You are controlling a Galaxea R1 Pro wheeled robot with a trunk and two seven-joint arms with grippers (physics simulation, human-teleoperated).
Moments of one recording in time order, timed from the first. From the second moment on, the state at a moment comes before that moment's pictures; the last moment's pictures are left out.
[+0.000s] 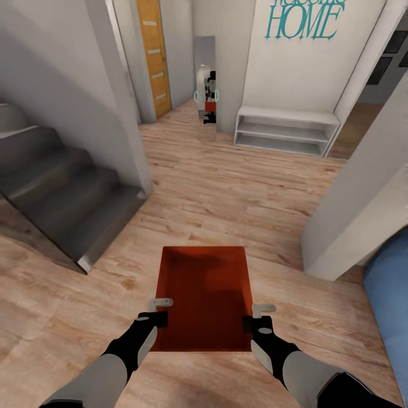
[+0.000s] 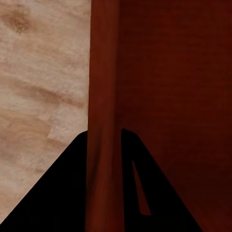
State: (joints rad) left arm -0.68 -0.13 0.01 -0.39 0.01 0.20 0.17; right arm -0.76 0.09 0.55 -0.12 -0.47 -0.09 -0.27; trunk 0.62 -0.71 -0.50
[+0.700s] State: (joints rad) left arm -0.68 -0.13 0.01 -0.39 0.01 0.20 0.17; right arm -0.76 0.09 0.56 -0.12 -0.48 -0.09 -0.27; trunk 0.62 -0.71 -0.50
